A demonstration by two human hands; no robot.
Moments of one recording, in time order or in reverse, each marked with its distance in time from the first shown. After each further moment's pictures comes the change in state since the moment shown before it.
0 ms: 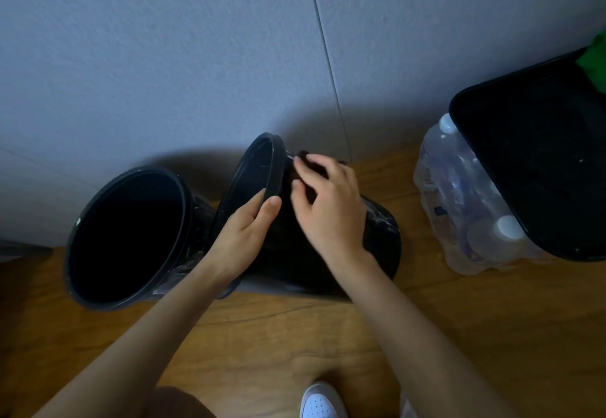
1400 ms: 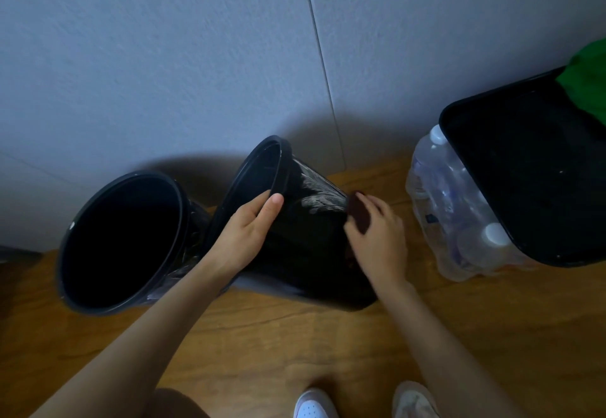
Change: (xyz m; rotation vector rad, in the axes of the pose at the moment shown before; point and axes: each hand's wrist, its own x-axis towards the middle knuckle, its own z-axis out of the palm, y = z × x) left_hand 0.005 0.006 0.003 -0.012 0.004 0.007; right_hand -0.030 0.074 -0.018 -0.065 -0.140 0.373
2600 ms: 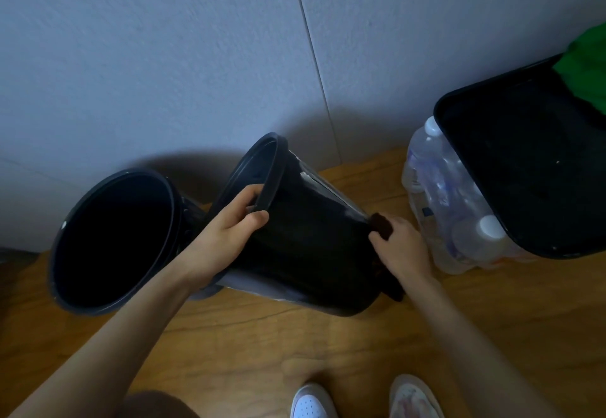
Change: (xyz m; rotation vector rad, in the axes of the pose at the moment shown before) left_hand -0.008 0.006 -0.013 -0.087 -0.148 -0.092; right_hand 0.007 0.052 -0.015 0.028 -0.221 0.185
